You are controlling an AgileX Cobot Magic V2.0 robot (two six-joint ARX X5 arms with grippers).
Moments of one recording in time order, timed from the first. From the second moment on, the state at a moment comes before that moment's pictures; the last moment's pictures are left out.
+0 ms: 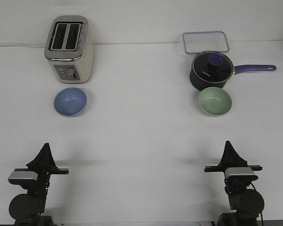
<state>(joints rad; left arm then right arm) -0.04 0.00 0.03 0.25 -0.02 -0.08 0.05 0.00 0.02 0.12 0.03 0.03</state>
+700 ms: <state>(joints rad) -0.04 0.00 0.03 0.25 -0.02 -0.08 0.05 0.22 0.47 -0.38 0.03 0.04</state>
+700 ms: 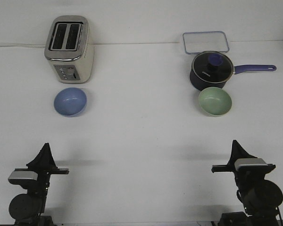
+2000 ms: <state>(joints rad) -0.04 0.00 0.03 0.25 -0.02 -0.08 -0.02 0.96 1.00 -0.71 0.02 0.10</state>
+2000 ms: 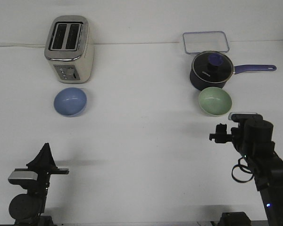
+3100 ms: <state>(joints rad) -0.04 0.00 0.03 0.25 -0.02 -0.08 -0.17 1.77 1.26 -0.49 -0.06 0.06</state>
